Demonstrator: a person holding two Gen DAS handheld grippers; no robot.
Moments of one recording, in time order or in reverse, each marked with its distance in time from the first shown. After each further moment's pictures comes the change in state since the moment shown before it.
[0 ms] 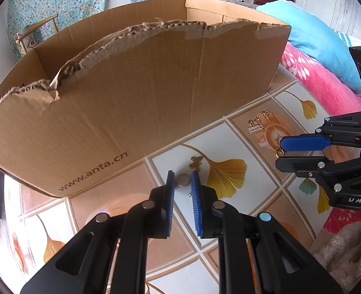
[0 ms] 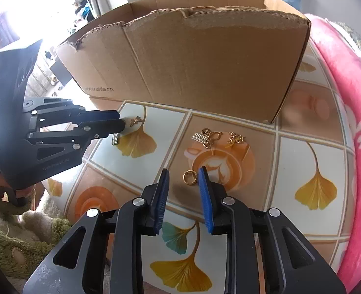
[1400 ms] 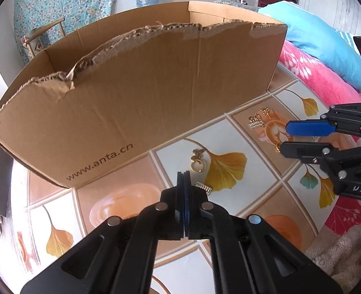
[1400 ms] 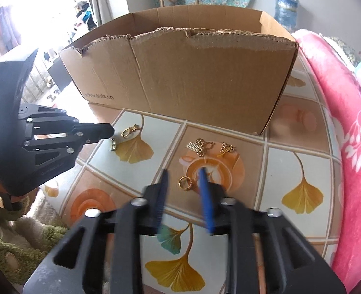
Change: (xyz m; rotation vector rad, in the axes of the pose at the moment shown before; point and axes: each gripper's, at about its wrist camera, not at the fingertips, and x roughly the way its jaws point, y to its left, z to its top) left arm -0.008 -0.001 -0.010 -0.007 -0.023 0.045; right arm -0.021 -0.002 -0.005 -0.034 -0.064 -0.054
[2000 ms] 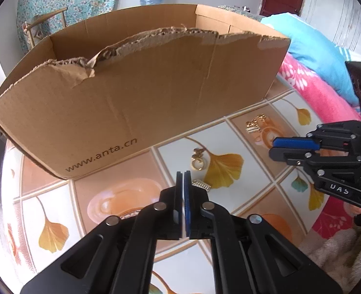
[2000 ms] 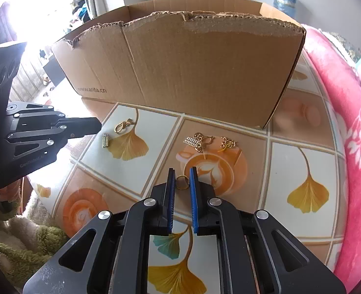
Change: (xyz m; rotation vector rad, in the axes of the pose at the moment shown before) left arm -0.008 0.016 -0.004 -0.074 -0.008 -0.089; right arm 0.006 -0.008 -0.002 0.040 0.024 0.007
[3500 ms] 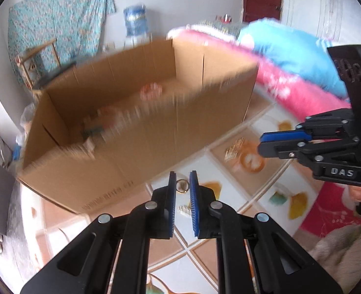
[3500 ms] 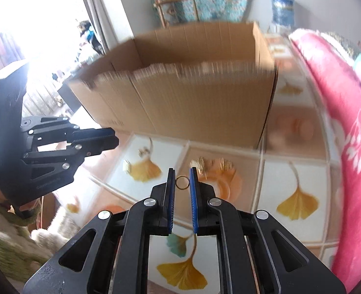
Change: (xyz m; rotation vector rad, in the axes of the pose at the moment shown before) left arm -0.048 -0.031 0.028 0.142 -0.118 0.041; right arm -0.058 -0.018 0.019 0.041 -0.140 0.108
